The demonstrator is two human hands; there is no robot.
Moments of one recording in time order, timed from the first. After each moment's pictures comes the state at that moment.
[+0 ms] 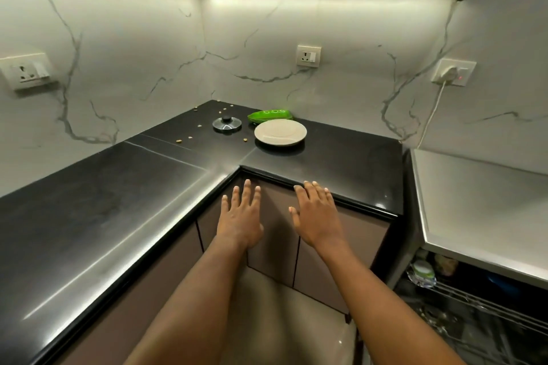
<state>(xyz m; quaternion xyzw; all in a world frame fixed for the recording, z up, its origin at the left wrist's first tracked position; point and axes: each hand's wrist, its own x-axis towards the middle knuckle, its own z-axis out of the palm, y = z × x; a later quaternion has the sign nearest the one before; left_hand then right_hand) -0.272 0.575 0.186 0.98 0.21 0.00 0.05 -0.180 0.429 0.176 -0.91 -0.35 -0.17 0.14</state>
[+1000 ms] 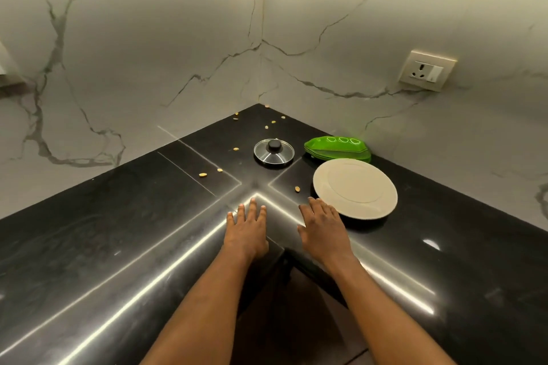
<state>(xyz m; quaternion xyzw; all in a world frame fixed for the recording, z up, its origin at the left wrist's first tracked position) -0.009 0.891 0.130 0.94 0.31 -0.11 0.09 0.112 0.758 0.129 -0.88 -0.47 -0.09 0.06</state>
